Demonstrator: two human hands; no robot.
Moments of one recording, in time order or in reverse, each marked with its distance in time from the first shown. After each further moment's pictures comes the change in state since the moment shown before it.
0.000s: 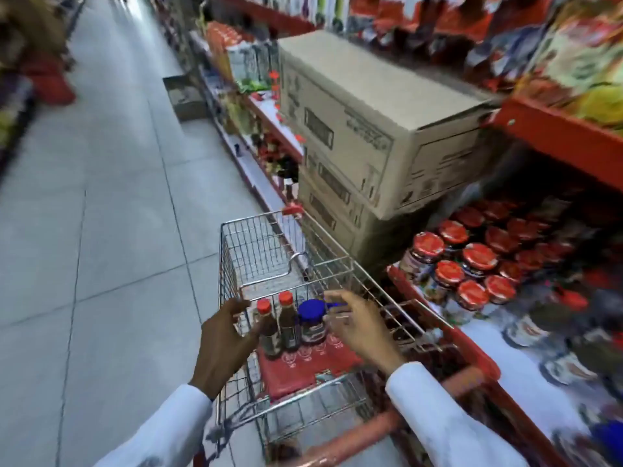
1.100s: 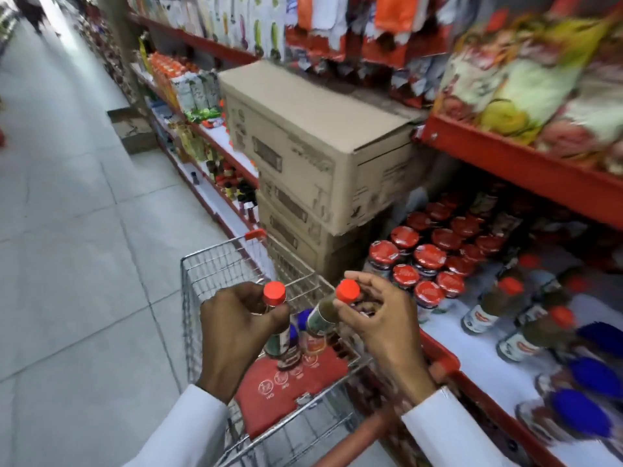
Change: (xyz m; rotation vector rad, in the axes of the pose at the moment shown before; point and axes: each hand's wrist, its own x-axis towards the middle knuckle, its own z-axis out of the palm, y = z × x) left_hand 0.011 0.133 -0.017 -0.173 0.023 0.109; right_hand -0.047 -0.081 -0.086 0.250 0.453 0.005
